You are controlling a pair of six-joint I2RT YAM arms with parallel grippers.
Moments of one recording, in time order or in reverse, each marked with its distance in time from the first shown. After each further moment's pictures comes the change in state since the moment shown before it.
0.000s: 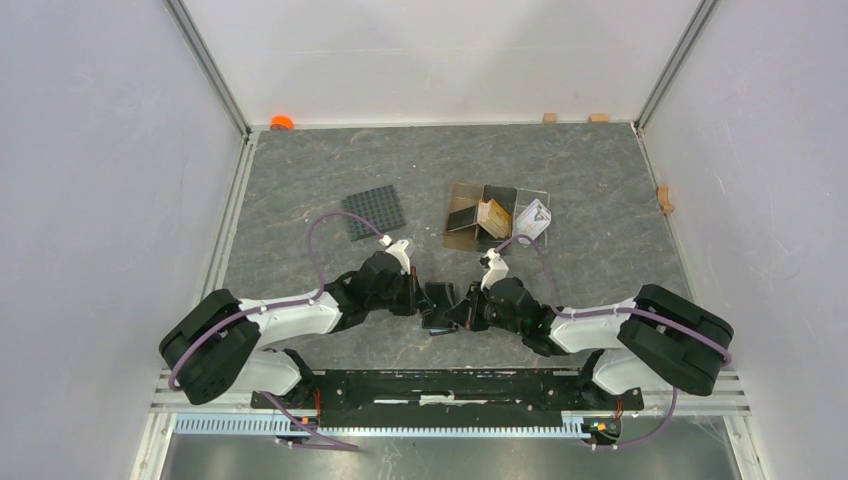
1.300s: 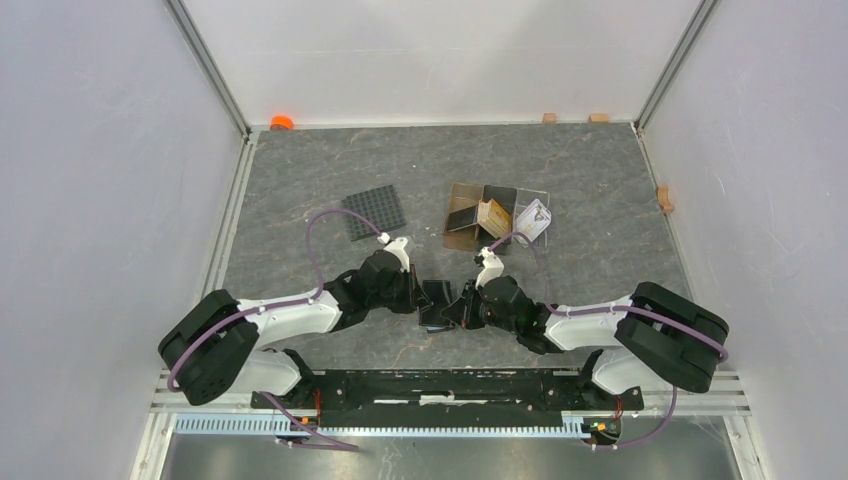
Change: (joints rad) left arm 0.000 -0.006 0.015 -0.027 -0.044 0.019; right arm 0.027 0.032 0.050 -0.037 0.052 -0.029
